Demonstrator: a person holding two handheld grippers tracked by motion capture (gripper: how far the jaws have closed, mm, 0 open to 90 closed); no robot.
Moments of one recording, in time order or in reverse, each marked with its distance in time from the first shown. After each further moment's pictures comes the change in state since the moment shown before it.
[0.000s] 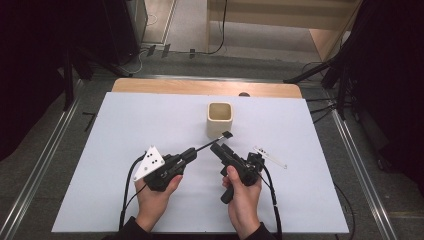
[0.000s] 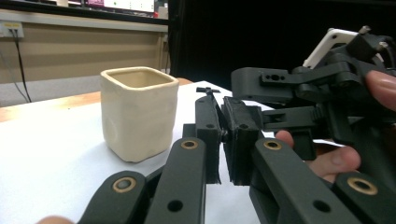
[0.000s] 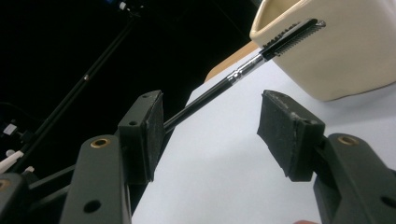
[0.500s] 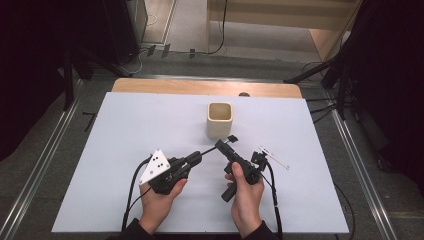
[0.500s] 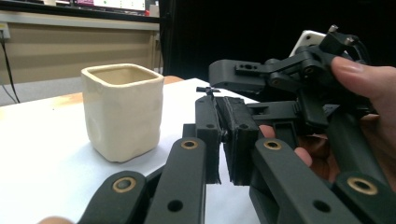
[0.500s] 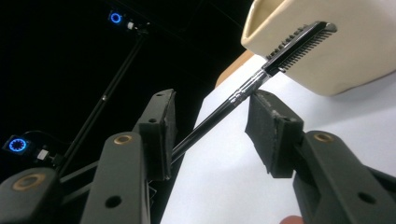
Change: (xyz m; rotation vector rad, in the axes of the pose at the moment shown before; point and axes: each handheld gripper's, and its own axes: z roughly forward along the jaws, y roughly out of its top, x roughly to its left) left arm -0.009 -0.005 0.005 0.009 -0.029 0.019; right arm -0.012 0.003 -0.001 -0.020 0.049 0.142
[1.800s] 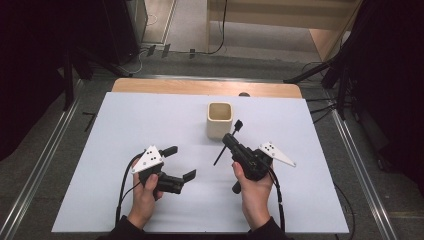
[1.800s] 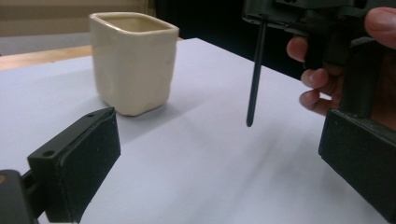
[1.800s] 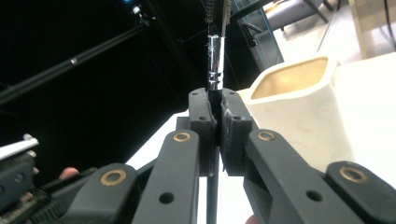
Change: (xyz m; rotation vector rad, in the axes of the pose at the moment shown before) left arm 0.034 -0.005 -0.015 0.156 -0.018 -0.044; right arm 0.019 0.015 -0.009 -0.083 -0.055 -0.522
